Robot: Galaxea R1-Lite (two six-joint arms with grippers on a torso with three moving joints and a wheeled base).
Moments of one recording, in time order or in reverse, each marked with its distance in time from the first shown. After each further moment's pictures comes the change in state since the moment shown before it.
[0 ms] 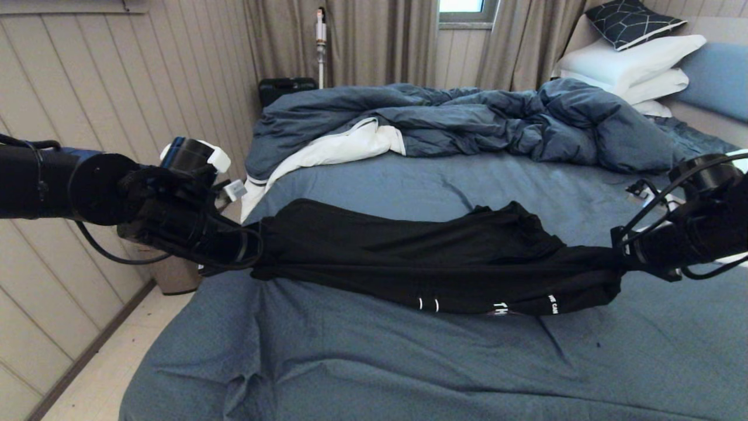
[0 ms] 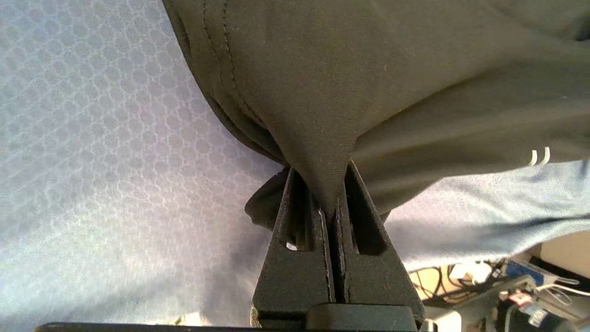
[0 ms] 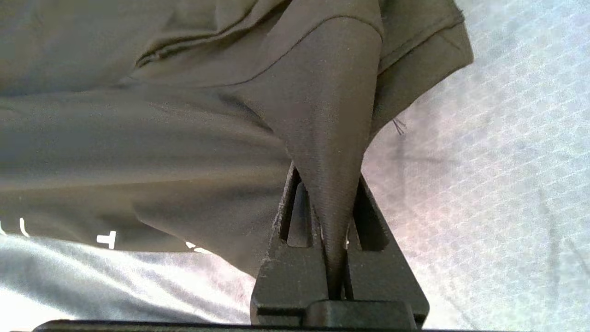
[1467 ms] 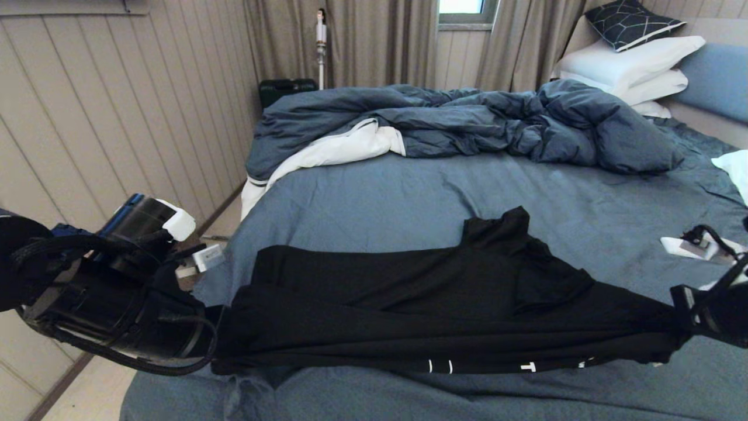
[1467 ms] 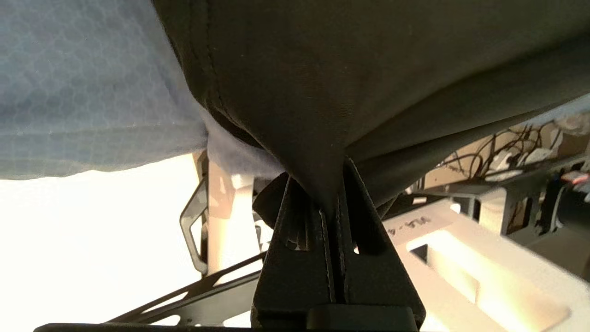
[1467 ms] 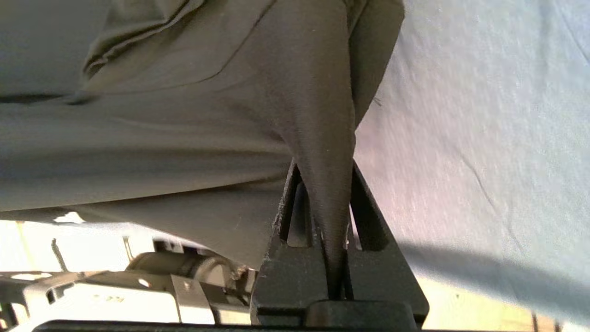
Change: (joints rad) left arm -0.053 -0.258 0.374 0.085 -0.006 0.066; right arm -0.129 -0.282 0.365 0.043 0.000 -0.175
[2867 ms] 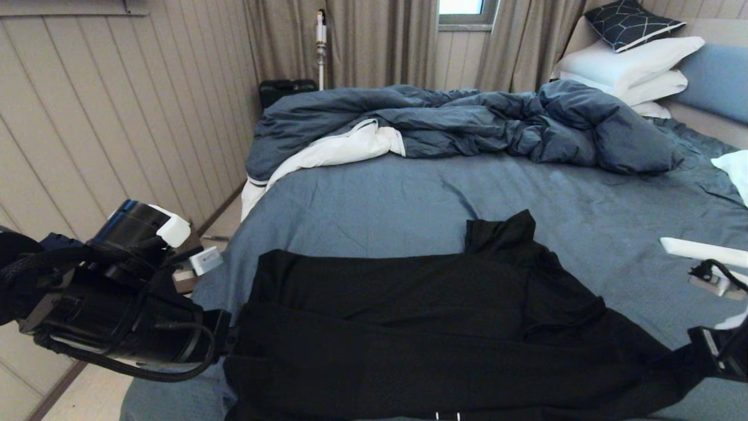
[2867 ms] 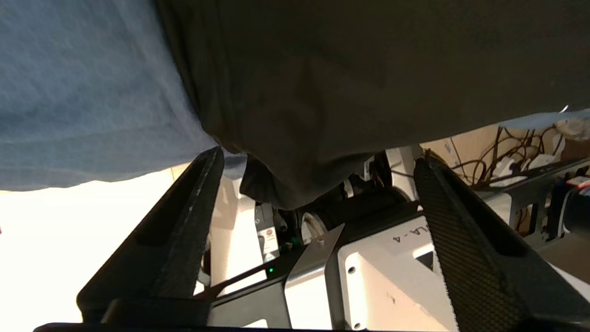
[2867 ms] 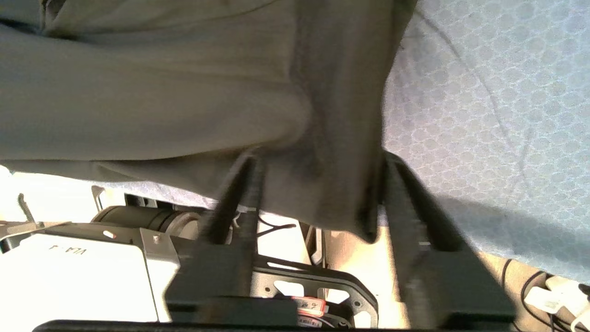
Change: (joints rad) left arm -0.001 -0.017 0.048 -0.069 0.000 0.003; right arm -0.054 -0.041 0.121 0.048 -0.001 -0.165
